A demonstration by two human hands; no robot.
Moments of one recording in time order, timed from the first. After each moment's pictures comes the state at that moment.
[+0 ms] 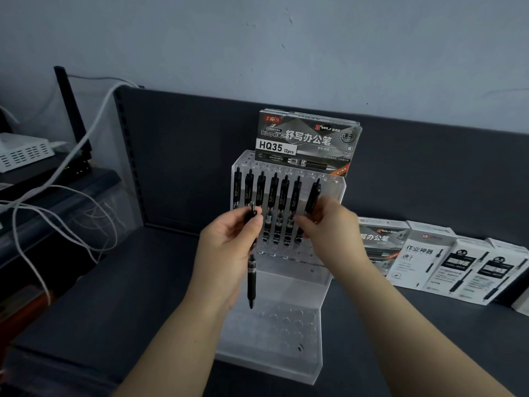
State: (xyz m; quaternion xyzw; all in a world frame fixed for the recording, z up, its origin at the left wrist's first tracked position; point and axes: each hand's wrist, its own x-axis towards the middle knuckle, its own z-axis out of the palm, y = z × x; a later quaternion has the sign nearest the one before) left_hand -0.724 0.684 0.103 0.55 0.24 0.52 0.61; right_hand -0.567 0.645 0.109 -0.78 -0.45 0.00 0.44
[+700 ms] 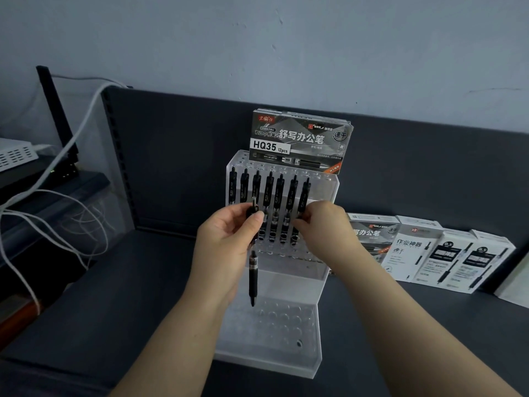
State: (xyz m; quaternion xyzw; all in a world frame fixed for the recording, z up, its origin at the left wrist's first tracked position) left_hand -0.725 0.688 0.105 0.54 0.25 0.51 0.62; right_hand -0.573 0.647 0.121 -0.84 -0.48 -0.02 0.27
